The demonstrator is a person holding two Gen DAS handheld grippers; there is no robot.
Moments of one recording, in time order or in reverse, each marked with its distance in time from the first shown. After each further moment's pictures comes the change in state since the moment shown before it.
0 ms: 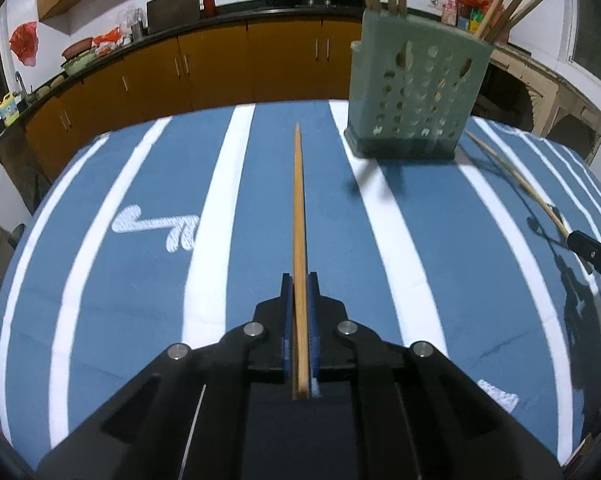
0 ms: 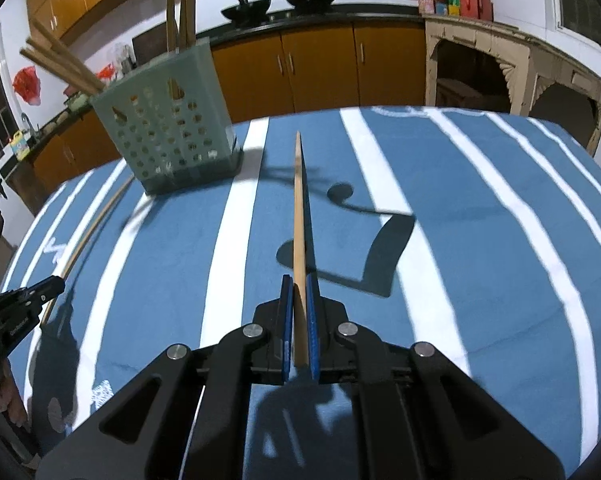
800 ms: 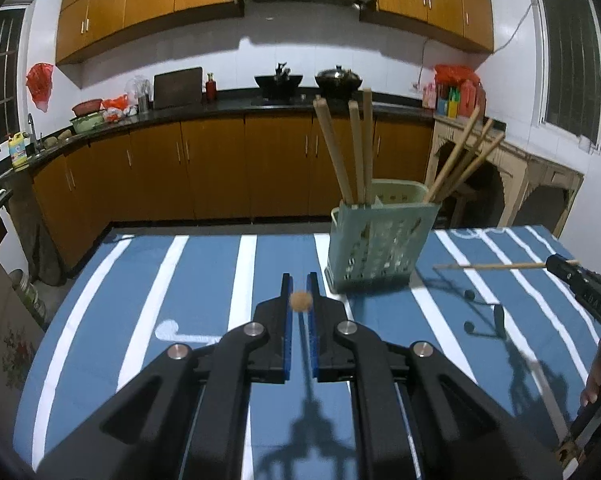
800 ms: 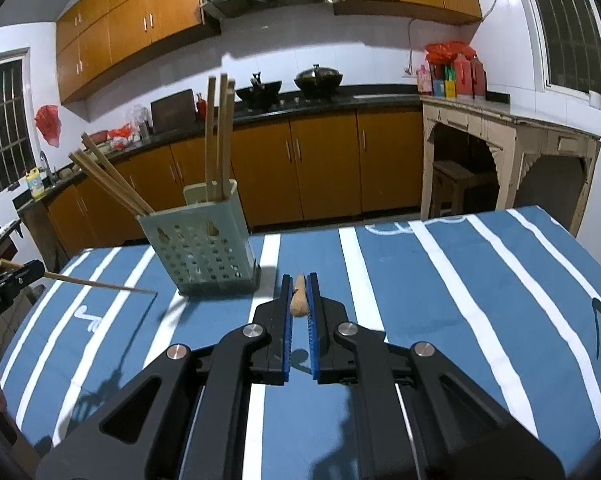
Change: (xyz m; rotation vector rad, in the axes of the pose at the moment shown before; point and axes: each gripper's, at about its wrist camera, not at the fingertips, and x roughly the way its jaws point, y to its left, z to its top) left arm -0.108 0.007 0.057 -0.021 -0.314 -0.048; right arm -0.074 0.007 0.048 -0.033 -0.277 0.024
